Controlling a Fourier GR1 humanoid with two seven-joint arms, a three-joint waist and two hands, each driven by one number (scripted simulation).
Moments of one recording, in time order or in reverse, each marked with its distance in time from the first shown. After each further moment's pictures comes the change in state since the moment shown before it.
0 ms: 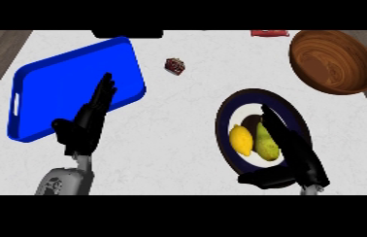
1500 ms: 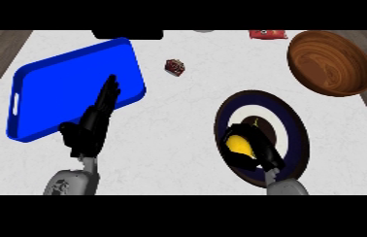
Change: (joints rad) left arm 0.012 -0.051 0.005 -0.003 -0.047 -0.009 -0.012; right arm -0.151 0.021 0.124 0.367 0.302 -0.041 -0.287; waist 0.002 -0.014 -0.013
